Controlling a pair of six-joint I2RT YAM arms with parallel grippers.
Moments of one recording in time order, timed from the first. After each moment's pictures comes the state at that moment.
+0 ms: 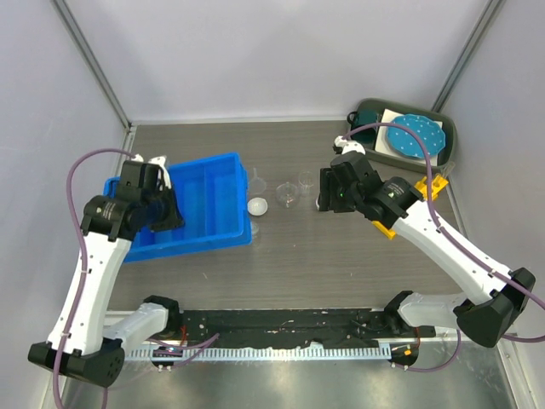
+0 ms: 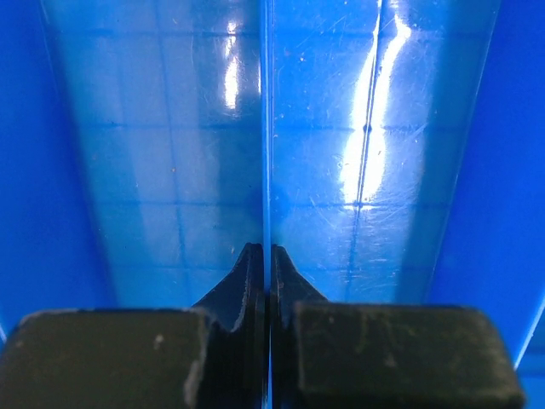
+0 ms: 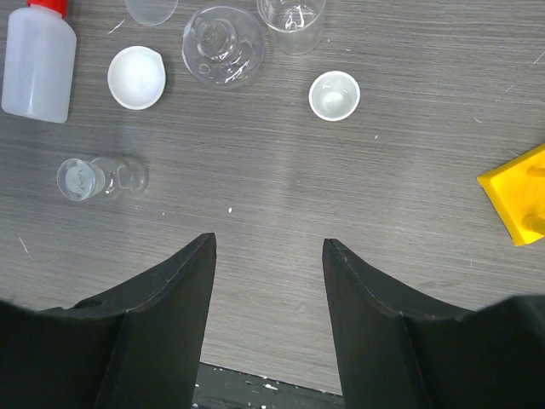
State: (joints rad) left arm -0.22 1.03 1.34 -1.24 0.01 -0.37; right arm 0.69 1.23 1.28 -0.86 0.27 0.50
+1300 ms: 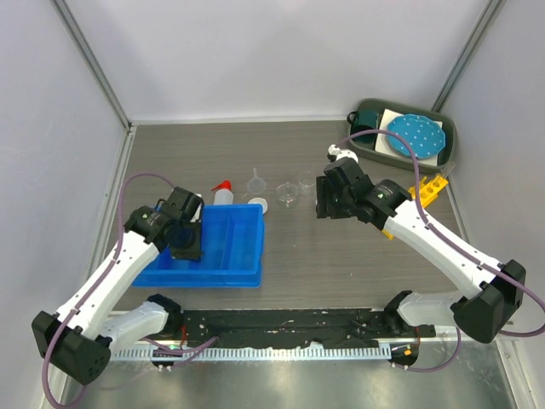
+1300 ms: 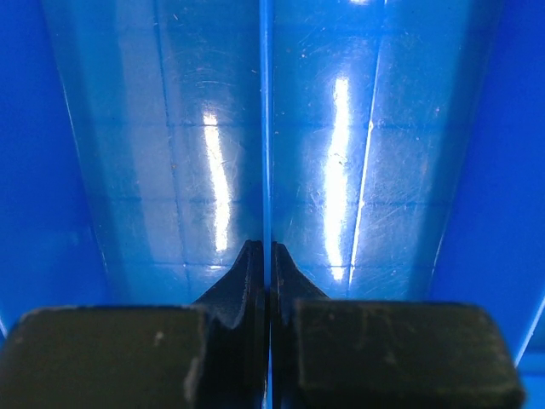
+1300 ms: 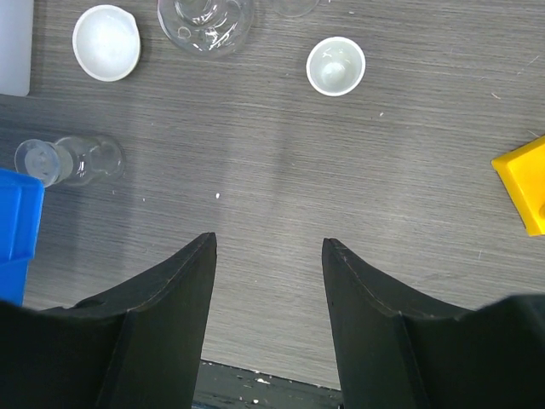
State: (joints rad) left arm -0.46 1.01 0.98 -1.19 -0.05 -0.45; right arm 0.69 1.26 1.21 -0.83 0.25 0.50
